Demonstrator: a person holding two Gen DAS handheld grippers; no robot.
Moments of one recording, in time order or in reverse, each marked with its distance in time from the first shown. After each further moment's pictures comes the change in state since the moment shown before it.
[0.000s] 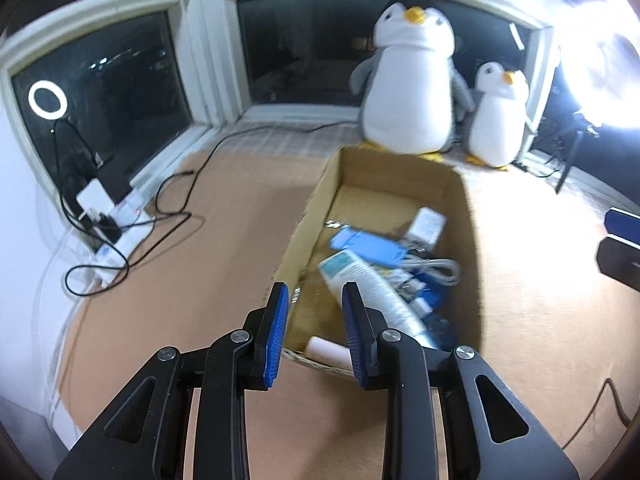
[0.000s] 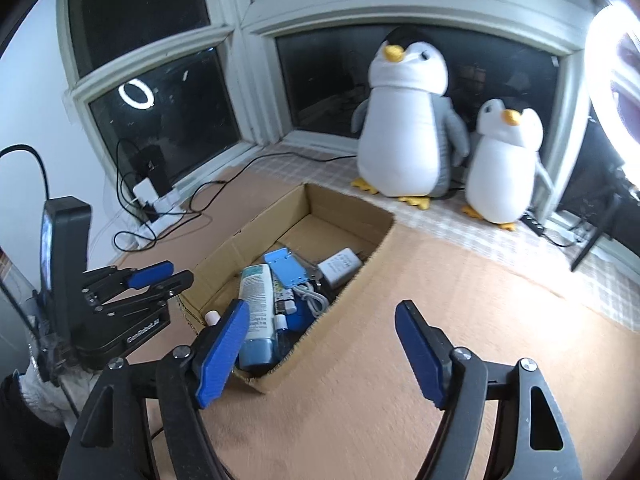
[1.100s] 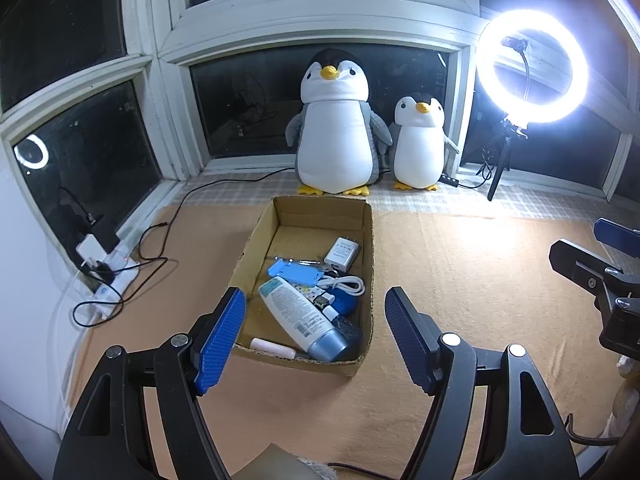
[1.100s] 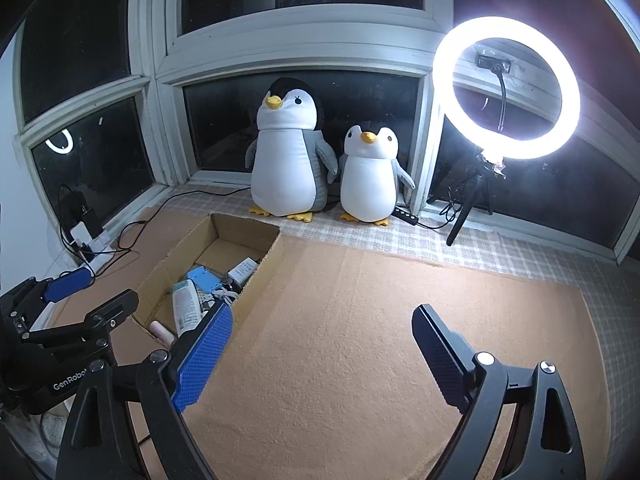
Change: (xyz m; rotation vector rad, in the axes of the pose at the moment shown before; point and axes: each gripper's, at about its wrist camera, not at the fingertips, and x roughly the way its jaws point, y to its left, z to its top) left arm -0.086 -0.052 0.000 0.103 -0.115 -0.083; right arm -0.097 -0.009 -0.037 0.150 -0.115 -0.344
